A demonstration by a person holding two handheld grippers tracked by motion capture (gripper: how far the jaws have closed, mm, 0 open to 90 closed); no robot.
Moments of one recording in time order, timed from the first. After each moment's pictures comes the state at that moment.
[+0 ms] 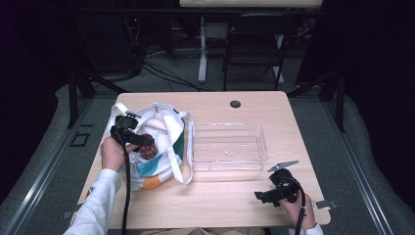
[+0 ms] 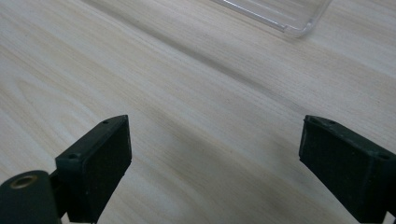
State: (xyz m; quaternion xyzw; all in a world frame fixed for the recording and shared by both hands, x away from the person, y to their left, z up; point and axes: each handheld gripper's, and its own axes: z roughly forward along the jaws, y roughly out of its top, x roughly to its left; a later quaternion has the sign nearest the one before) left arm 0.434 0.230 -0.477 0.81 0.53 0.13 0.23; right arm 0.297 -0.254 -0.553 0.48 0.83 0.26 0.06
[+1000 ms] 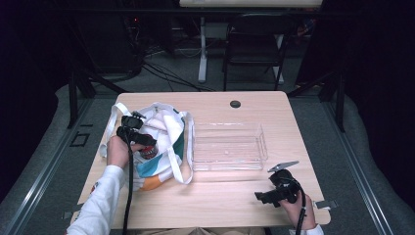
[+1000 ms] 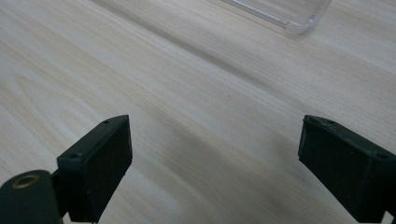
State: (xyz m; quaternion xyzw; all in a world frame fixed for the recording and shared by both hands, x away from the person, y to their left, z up) left arm 0.450 0.224 -0.493 0.82 0.53 0.11 0.19; right arm 0.296 -0.254 -0.554 0.48 0.83 0.26 0.06
